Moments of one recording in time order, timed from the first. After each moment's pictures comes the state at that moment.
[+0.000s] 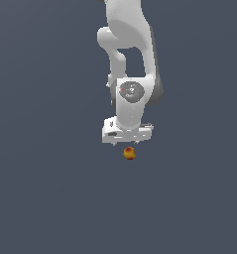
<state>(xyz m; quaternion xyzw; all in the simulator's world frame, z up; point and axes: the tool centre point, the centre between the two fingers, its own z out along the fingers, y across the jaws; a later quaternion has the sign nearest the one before) -0.001 0.033 0.110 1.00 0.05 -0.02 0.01</state>
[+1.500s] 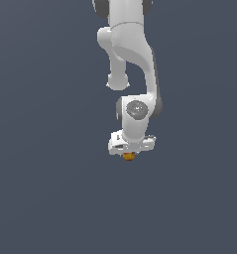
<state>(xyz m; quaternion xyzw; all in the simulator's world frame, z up) 0.017 0.058 0.044 1.00 0.06 0.01 0.00</state>
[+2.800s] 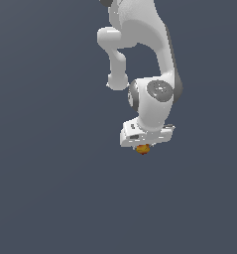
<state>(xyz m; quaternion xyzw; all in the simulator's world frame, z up) 0.022 0.108 0.122 1.00 0.07 0.00 0.00</state>
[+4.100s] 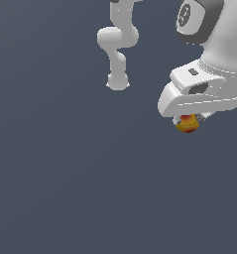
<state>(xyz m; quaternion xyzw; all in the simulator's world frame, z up) 0.060 0.200 0.335 1.00 0.07 0.00 0.00</state>
